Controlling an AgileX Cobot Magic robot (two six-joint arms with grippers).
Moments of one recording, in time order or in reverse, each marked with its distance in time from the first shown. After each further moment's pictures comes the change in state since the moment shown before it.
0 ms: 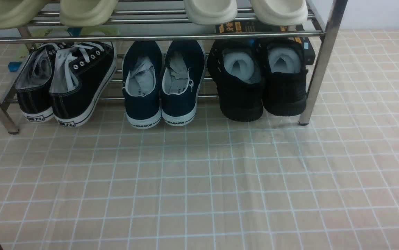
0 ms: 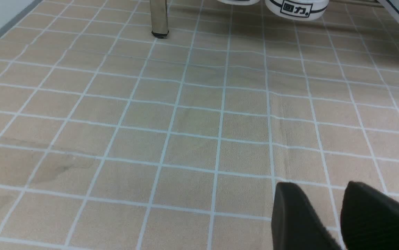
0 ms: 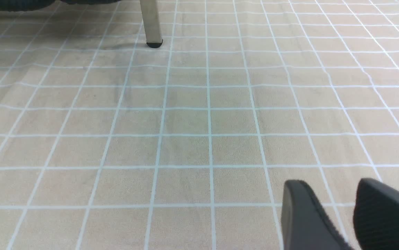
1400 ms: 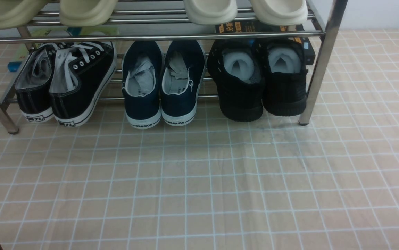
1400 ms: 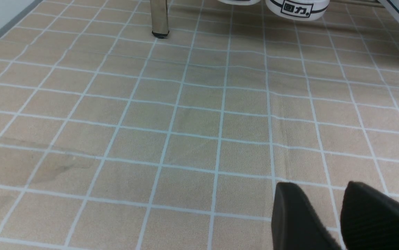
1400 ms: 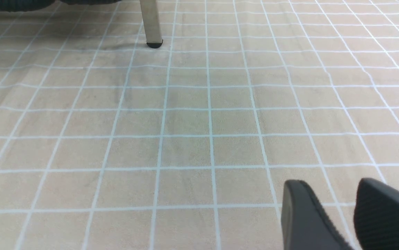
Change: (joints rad) right arm -0.001 0.000 0.000 0.063 -0.002 0.041; left arm 0.001 0.000 0.000 0.000 0.000 0.000
